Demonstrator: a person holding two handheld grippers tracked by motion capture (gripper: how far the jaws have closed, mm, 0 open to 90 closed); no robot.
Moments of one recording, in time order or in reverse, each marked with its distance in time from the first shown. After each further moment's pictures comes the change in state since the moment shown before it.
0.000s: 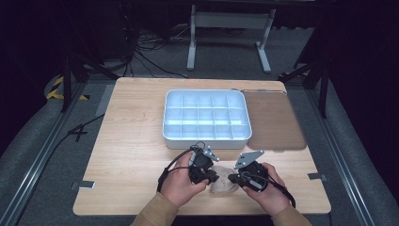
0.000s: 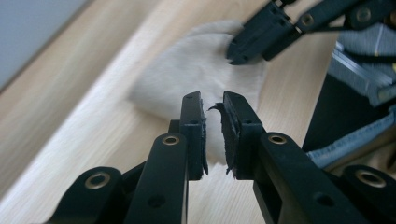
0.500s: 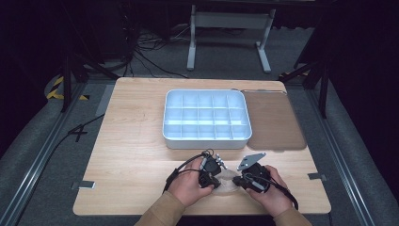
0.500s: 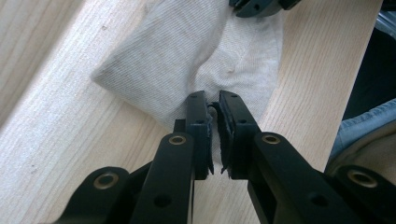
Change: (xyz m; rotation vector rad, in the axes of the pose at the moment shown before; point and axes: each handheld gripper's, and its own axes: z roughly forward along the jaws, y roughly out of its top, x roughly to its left) left arm 0.004 0.002 0.032 0.163 0.015 0.025; right arm -0.010 -0.019 0.012 0.062 -0.010 0.046
